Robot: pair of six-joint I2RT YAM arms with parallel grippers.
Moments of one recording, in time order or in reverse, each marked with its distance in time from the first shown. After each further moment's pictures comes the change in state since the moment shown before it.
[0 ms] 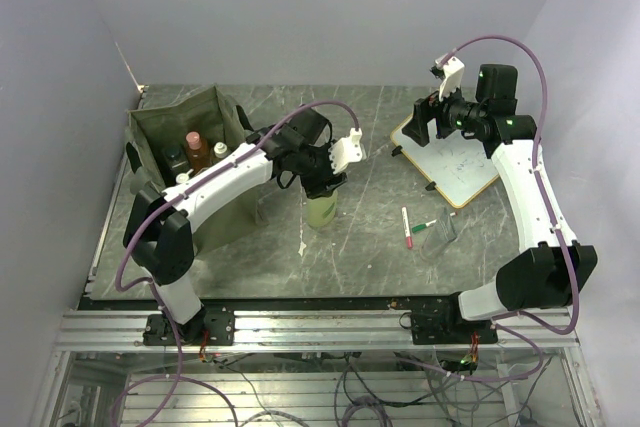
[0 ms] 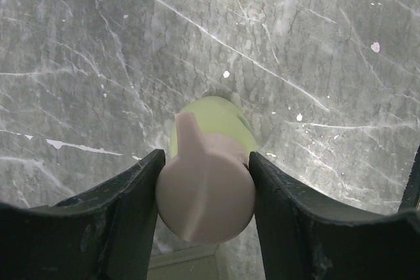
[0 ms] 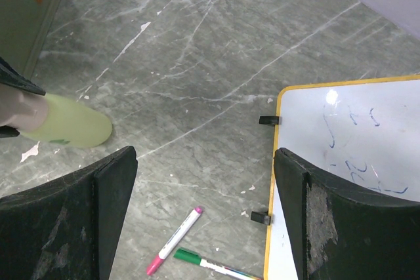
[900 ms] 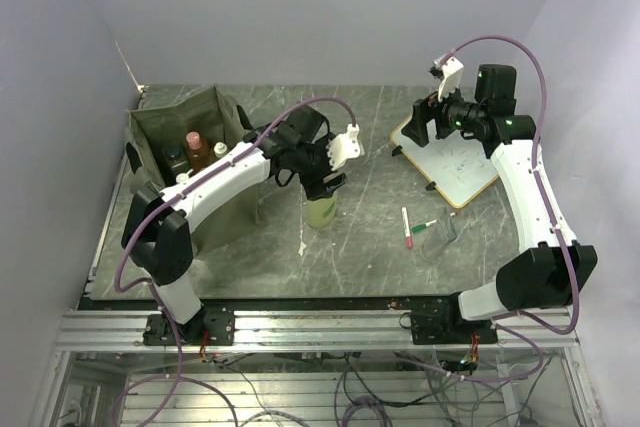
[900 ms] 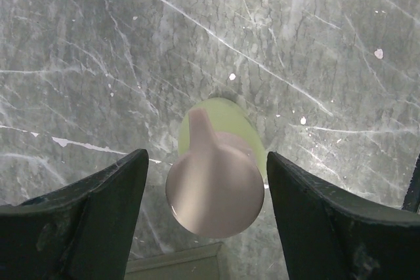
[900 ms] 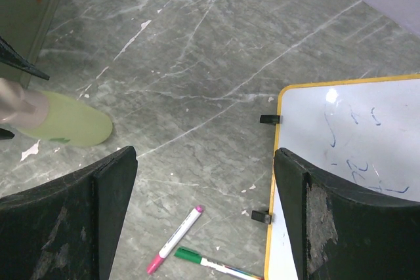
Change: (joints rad) left arm 0.016 -0.006 0.000 0.019 0.005 -0.015; right arm 0.006 0.000 0.000 -0.005 0.007 -0.003
